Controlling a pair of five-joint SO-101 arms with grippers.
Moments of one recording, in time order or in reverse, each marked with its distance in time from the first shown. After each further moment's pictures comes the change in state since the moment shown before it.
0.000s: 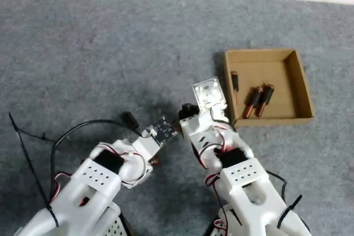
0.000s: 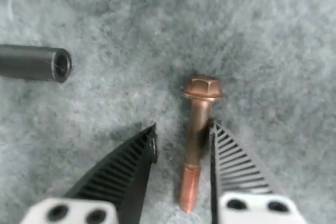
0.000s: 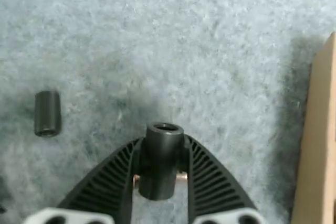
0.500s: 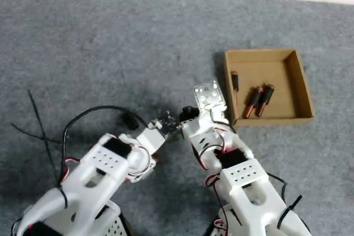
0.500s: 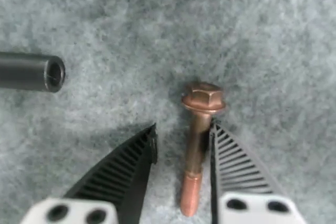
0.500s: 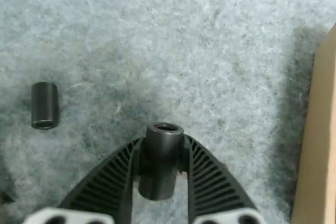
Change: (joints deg) left arm -0.1 14.2 -7.6 -1.2 0.0; right arm 0.0 -0.2 0.3 0.0 0.0
